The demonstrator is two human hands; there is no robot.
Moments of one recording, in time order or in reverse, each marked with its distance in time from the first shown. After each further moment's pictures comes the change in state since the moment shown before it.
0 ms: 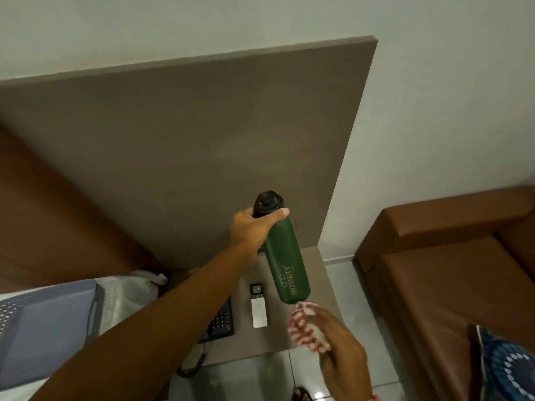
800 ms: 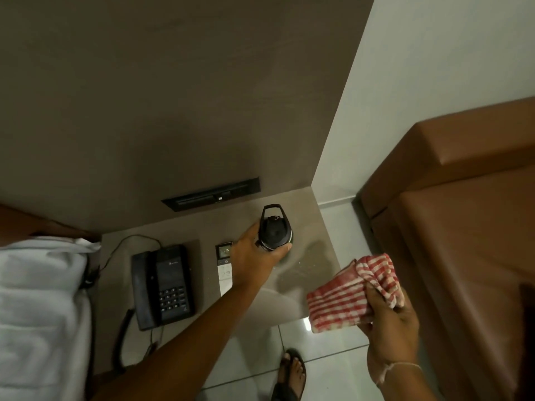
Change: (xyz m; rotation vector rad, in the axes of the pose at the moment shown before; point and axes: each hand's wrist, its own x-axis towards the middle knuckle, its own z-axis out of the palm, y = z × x) left_hand 0.109 -0.337 0.092 0.439 0.001 0.256; right_hand 0.052 0.236 0.066 0.684 0.650 1.013
